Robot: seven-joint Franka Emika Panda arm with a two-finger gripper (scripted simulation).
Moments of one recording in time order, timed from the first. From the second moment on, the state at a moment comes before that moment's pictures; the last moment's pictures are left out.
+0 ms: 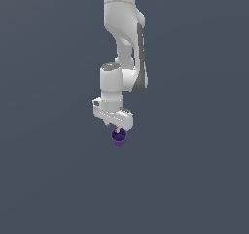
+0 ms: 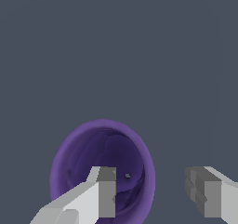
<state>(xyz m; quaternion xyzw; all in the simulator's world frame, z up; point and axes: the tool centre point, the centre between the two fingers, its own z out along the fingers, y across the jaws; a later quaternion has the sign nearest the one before) 0.000 -0.056 0.084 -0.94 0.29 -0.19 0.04</state>
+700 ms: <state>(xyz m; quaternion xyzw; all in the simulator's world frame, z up) 0.004 -0.057 0.074 -0.94 0.29 -0.19 0.04</state>
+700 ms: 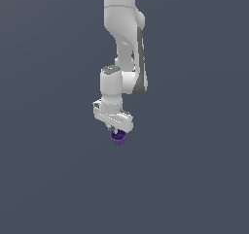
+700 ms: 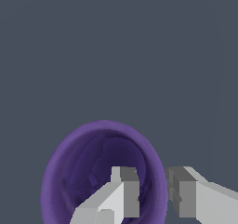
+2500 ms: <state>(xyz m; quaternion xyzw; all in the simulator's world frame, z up) 0.108 0.078 0.201 -0.94 0.29 -0.19 0.04</state>
